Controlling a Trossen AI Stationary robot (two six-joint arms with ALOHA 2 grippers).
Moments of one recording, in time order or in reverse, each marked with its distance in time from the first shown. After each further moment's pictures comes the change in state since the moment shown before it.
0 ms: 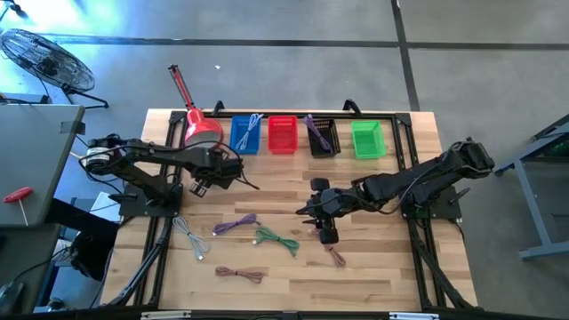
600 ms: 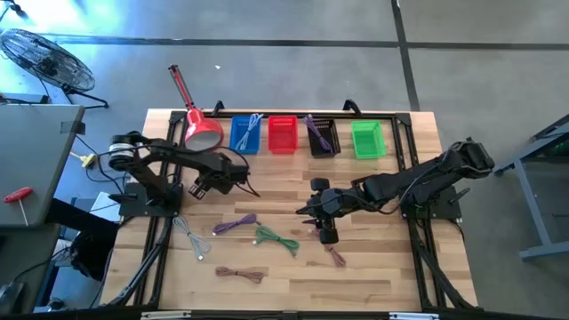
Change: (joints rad) left arm -0.001 0.220 0.005 -0.011 0.007 0.039; right arm 0.000 0.000 0.000 -0.001 -0.001 0.018
